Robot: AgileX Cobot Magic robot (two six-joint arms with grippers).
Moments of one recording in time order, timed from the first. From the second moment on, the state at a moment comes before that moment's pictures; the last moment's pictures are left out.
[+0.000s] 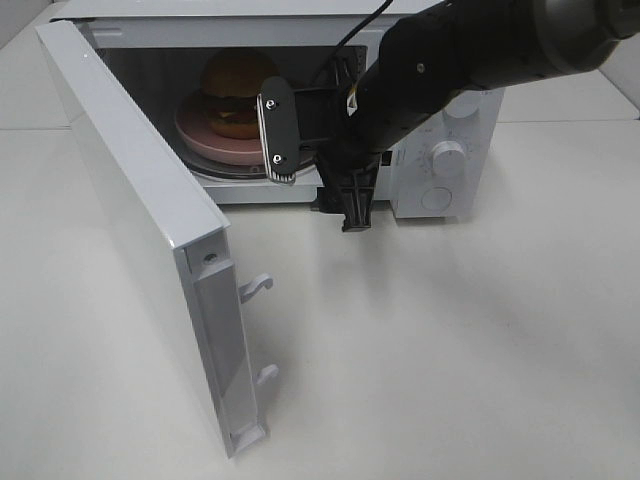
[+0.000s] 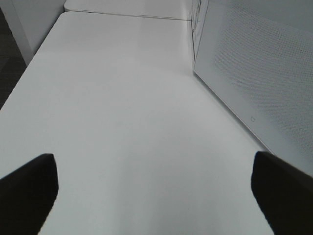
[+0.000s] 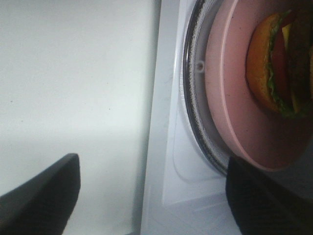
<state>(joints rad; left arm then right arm) 0.08 -0.01 -0.52 -0.06 1.08 0.02 0.60 1.96 -1.32 -0.17 0.27 -1.04</state>
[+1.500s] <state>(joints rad) 0.08 -0.01 -0.52 -0.06 1.08 0.02 0.61 1.30 -0.89 -0.17 0.71 0.05</state>
